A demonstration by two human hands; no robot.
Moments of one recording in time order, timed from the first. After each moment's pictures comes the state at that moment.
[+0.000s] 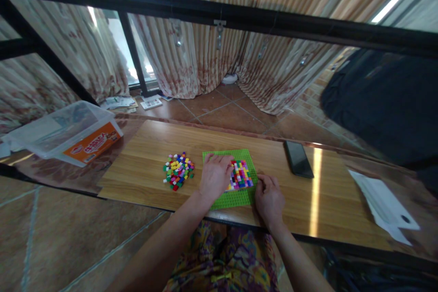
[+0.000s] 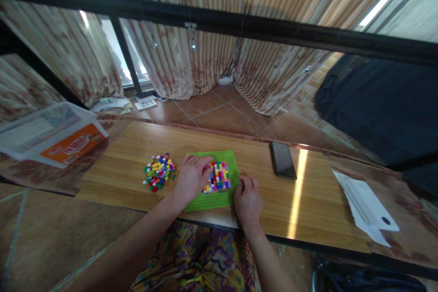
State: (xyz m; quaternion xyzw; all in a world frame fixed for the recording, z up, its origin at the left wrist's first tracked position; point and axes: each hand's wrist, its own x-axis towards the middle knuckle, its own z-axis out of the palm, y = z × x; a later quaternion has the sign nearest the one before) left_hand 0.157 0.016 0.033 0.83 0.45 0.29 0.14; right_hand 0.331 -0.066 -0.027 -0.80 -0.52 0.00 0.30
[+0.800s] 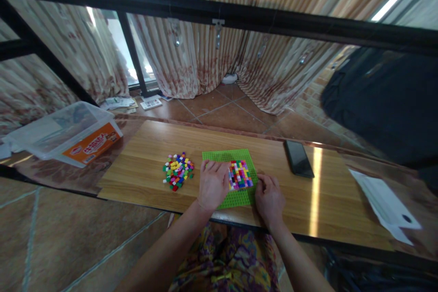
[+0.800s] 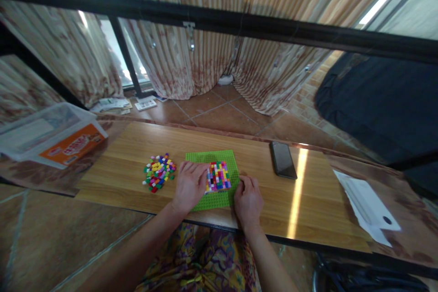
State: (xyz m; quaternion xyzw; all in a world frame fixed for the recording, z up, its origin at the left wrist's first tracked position) left_hand 0.153 -0.004 0.019 0.82 0.46 0.33 0.11; right_hand 0.331 -0.066 -0.025 -0.79 -0.53 0.00 0.30
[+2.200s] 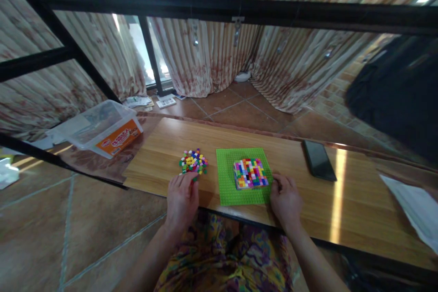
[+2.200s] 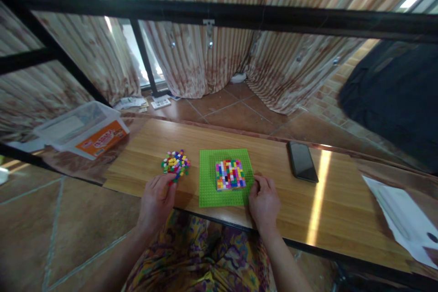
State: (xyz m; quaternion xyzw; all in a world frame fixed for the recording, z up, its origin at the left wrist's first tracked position) left_hand 0.041 -0.043 0.009 0.74 0.58 0.34 0.07; right_hand 0.335 -0.069 -0.030 -0.79 -0.54 -0.01 0.29
